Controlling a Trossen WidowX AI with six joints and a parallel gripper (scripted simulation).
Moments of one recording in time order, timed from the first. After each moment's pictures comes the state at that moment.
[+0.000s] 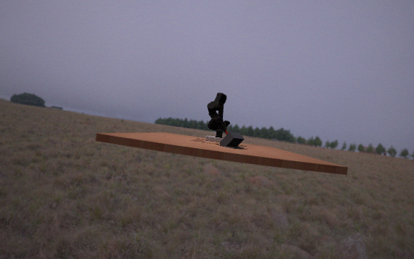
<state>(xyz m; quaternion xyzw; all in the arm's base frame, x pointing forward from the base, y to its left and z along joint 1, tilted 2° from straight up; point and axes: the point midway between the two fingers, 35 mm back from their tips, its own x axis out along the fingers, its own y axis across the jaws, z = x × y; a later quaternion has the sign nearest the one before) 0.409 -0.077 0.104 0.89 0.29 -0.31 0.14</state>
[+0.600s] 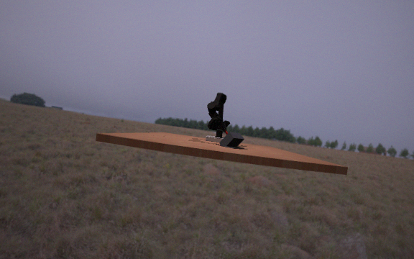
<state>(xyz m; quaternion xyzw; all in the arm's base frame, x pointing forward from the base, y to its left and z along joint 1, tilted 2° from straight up) 0.409 -0.077 0.103 0.89 0.29 -0.31 0.14</state>
